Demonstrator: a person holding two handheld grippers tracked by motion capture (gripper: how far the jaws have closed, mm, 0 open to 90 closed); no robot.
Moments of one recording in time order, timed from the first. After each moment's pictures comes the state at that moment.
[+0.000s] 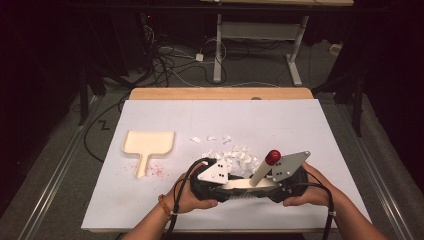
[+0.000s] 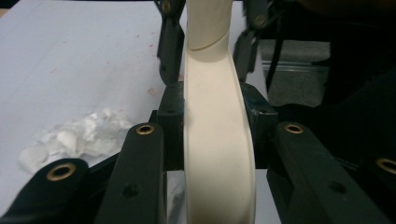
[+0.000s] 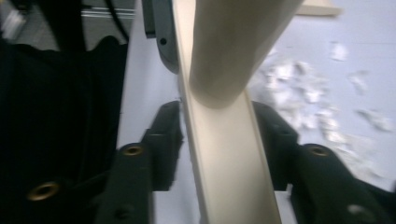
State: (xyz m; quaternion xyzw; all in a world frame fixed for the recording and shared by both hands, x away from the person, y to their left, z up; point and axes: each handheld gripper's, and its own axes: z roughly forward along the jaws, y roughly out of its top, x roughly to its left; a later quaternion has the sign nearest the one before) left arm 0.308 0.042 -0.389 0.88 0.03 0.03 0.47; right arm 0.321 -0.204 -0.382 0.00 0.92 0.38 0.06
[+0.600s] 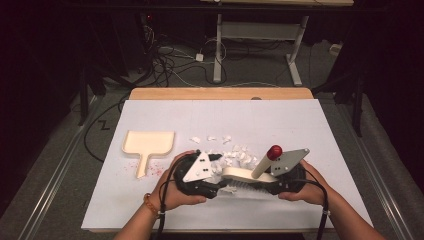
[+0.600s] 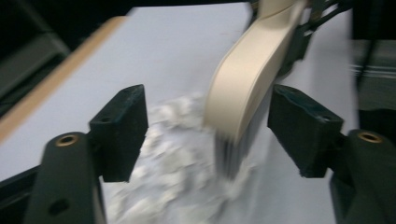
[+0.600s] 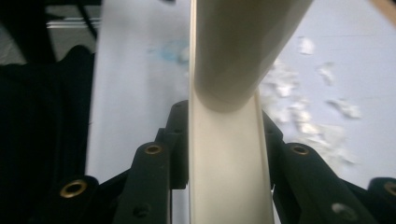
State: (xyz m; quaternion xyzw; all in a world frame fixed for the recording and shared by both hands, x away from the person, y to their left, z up) left arm 0.302 0.090 -0.380 0.85 0.14 0.22 0.45; right arm 0.330 -0.207 -0.384 0.05 0.91 0.39 0.09
